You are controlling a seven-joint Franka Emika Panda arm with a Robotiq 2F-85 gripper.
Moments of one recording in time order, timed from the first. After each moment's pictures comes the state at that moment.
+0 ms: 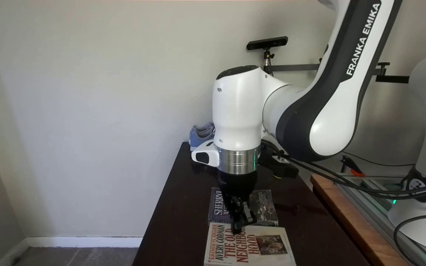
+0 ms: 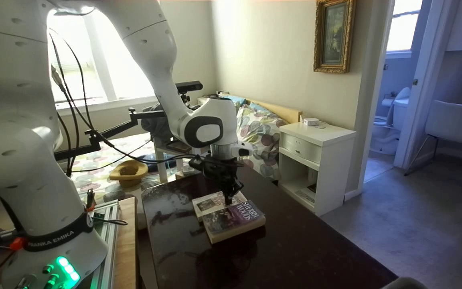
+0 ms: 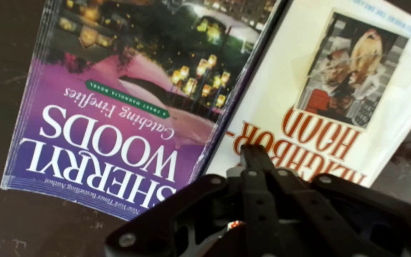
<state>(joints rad) 0.08 0.26 -0.01 -2.54 -0.14 2.78 -0.19</state>
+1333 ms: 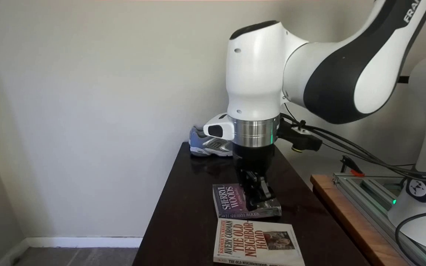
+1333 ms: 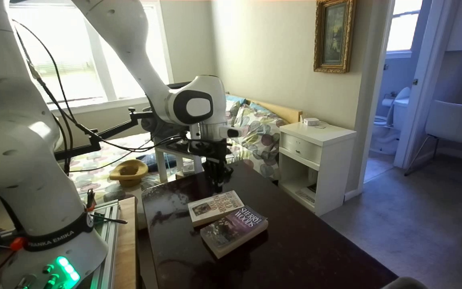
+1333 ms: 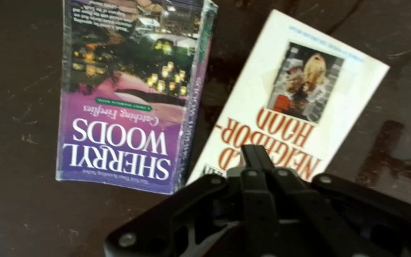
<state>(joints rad) 0.09 0.03 0.01 -2.62 -0.26 2.57 -0.05</state>
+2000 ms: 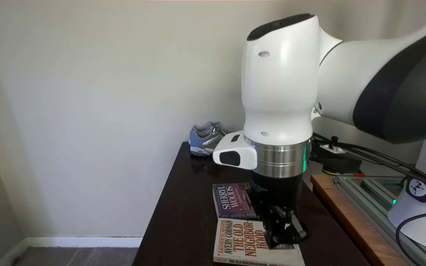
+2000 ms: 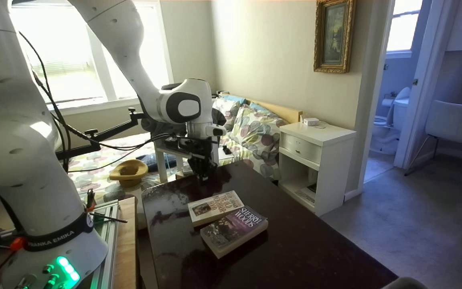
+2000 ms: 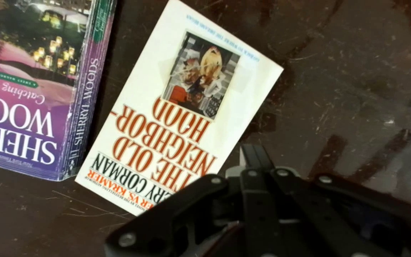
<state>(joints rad) 0.15 0.05 0.14 -2.63 -0.17 2.56 -0.05</state>
